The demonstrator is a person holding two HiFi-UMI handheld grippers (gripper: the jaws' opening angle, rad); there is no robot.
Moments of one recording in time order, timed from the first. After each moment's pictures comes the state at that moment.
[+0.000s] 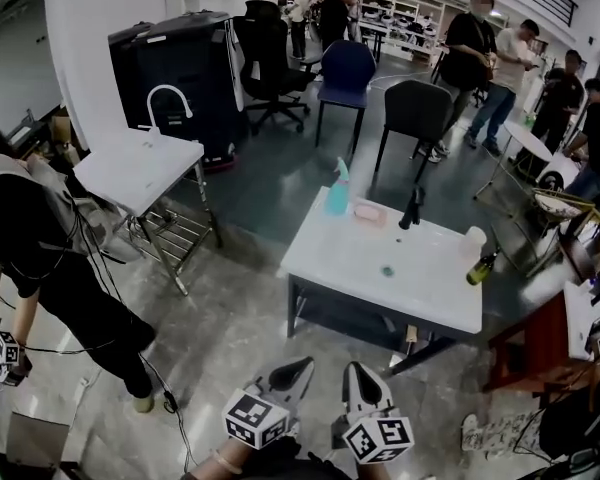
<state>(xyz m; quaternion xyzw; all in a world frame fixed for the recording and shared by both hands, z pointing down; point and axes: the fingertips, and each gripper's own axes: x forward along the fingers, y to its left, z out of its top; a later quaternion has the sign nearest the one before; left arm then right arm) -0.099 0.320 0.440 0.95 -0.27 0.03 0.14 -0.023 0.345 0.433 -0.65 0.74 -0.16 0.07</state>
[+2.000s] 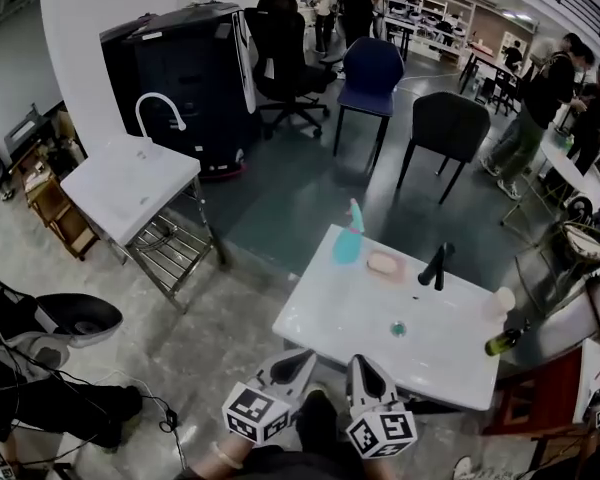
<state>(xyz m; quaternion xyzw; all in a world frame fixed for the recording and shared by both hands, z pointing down) -0.036 0.091 0.434 0.94 -0.31 0.02 0.14 0.046 0.111 0.431 -0.62 0.77 -0.16 0.05</state>
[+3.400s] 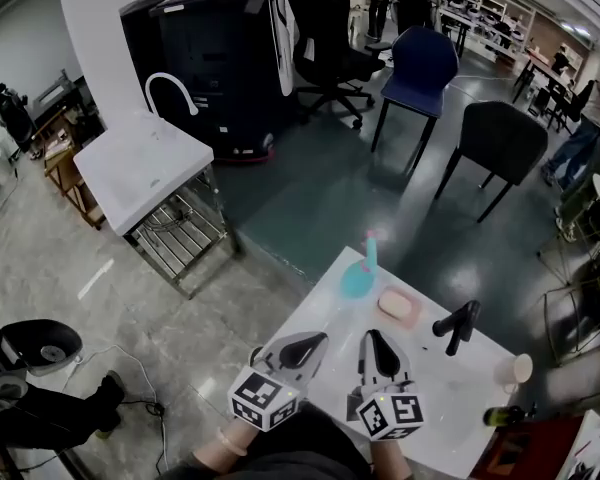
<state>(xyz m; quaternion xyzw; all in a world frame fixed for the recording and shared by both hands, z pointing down) 0.030 -0.067 0.446 0.92 -0.37 0.02 0.15 0.115 -0.076 0.439 -0.57 0.81 -0.13 0.04</state>
